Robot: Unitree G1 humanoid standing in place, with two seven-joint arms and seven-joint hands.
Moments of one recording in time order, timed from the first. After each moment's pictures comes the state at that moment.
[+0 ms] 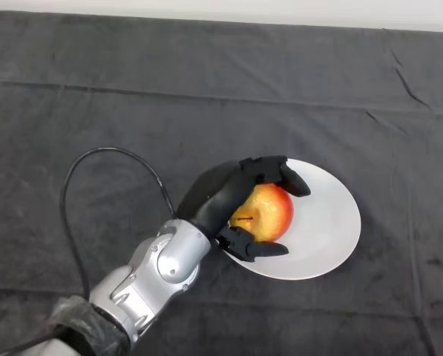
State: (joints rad) left arm -0.61 0.21 -0.68 0.62 0.19 -0.33 0.22; right arm -0.50 -0.33 -0.61 1.64 0.15 -1.06 -0.07
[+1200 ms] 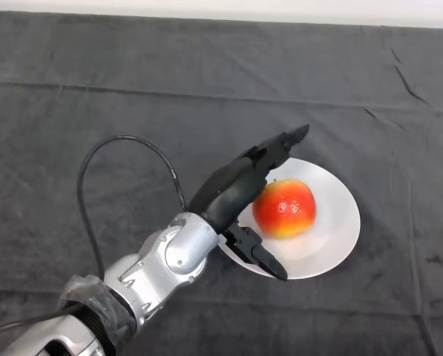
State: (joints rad) left arm -0.68 0.24 -0.76 0.73 0.05 -0.40 0.21; right arm -0.51 -0.33 -0.61 1.64 0.15 -1.06 -0.08
